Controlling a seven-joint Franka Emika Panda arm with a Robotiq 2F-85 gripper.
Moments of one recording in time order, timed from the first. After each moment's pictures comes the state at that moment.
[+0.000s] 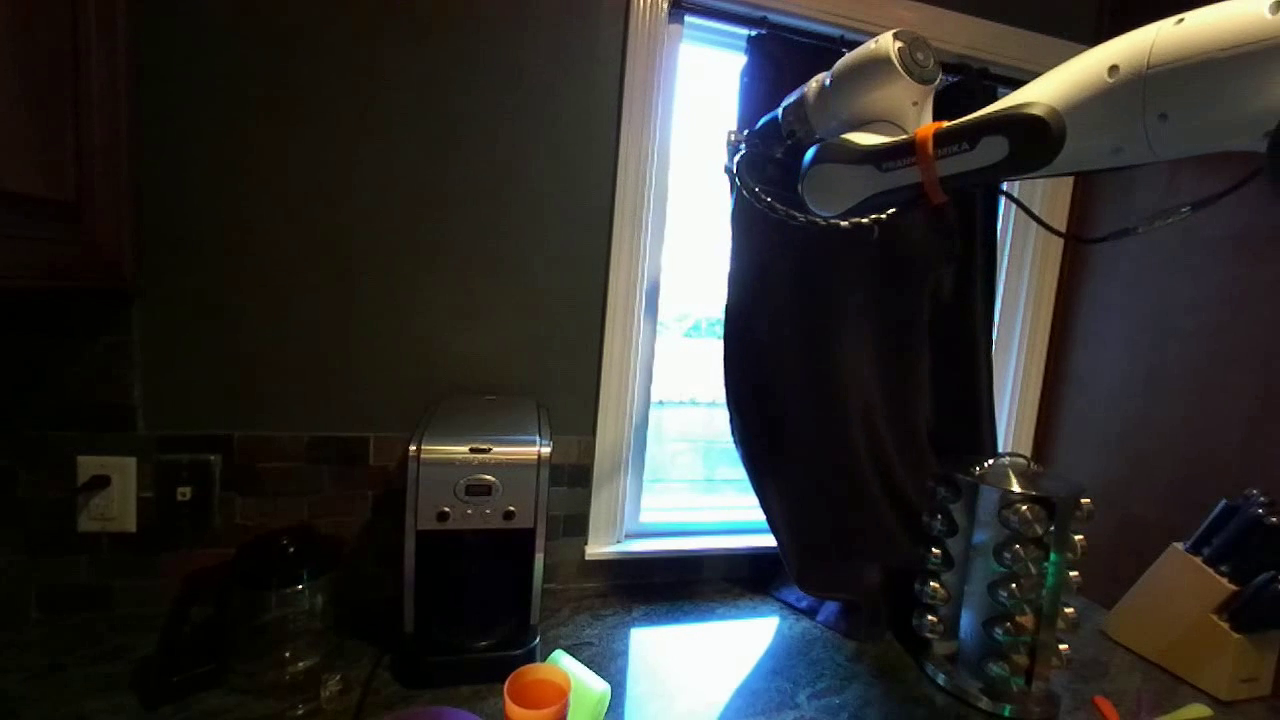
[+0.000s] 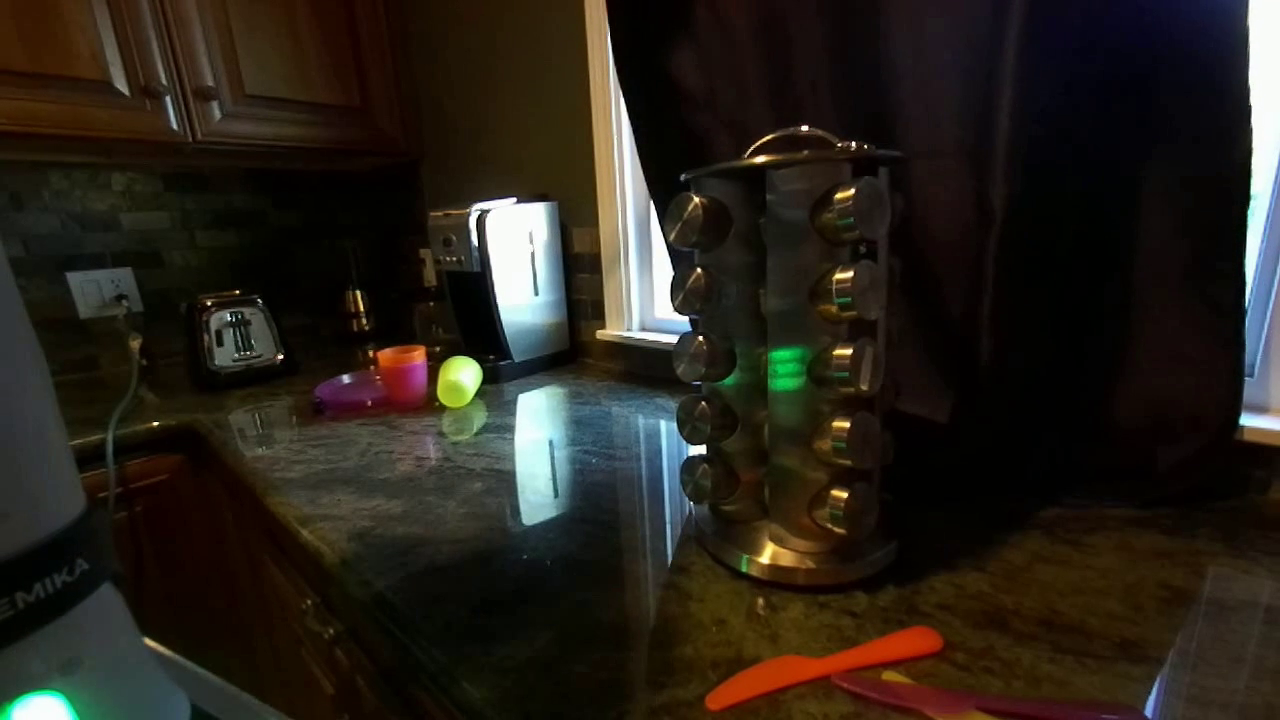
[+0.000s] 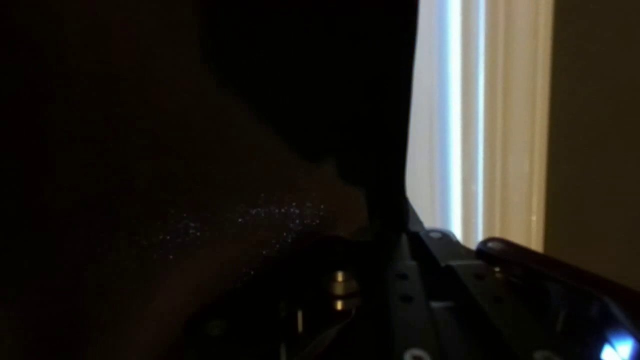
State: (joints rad) arm -0.32 0.01 0.33 -1.55 -0.52 2.99 0.60
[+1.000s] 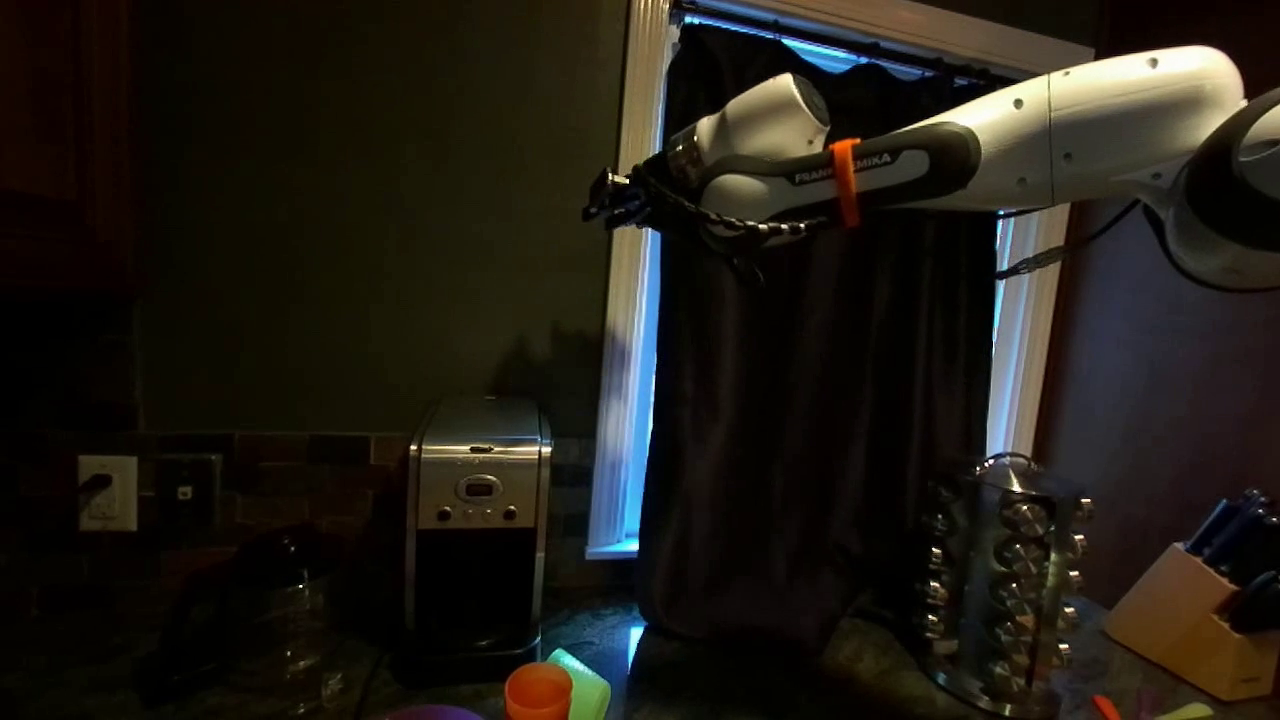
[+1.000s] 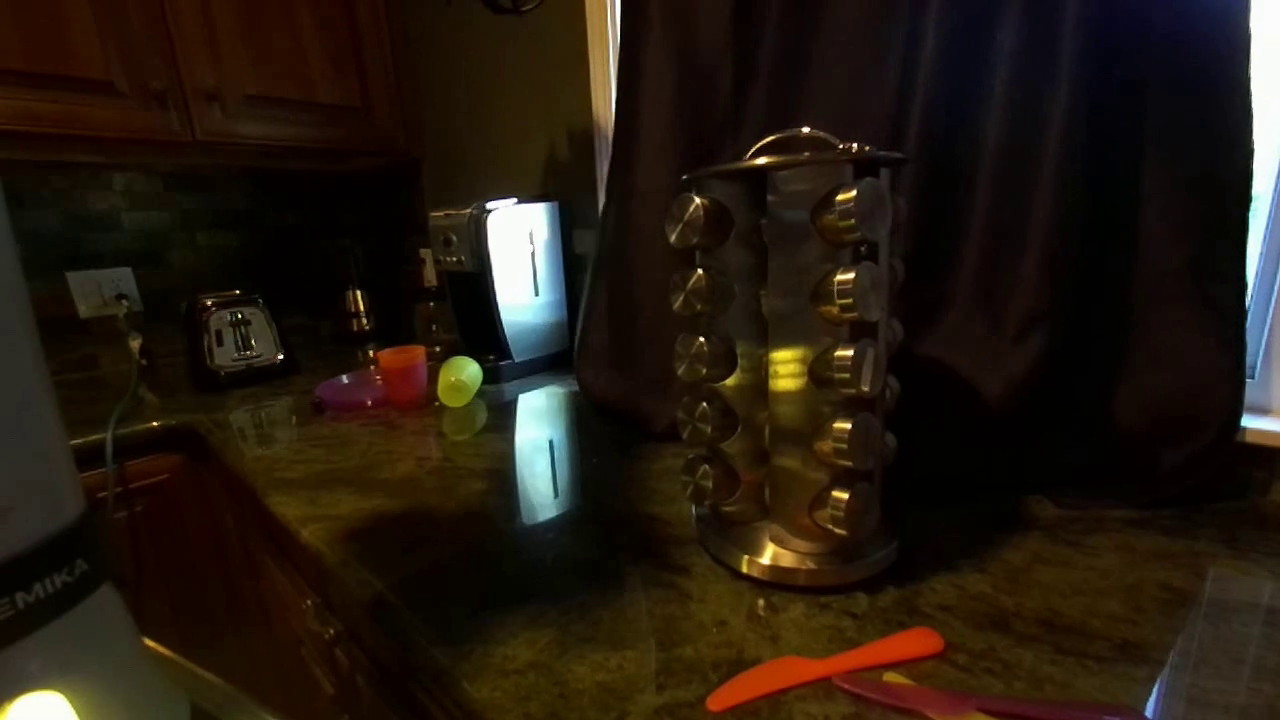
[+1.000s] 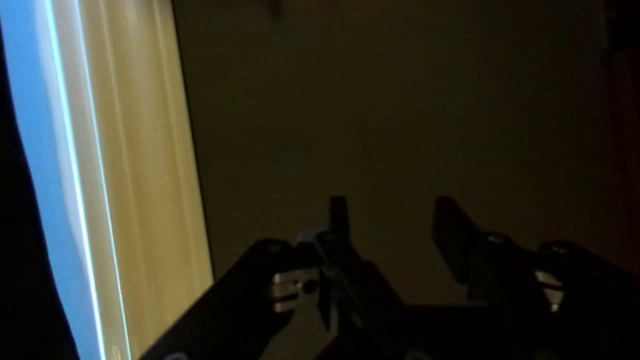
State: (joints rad) arm -0.23 0.20 0.58 -1.53 -0.35 2.93 0.39
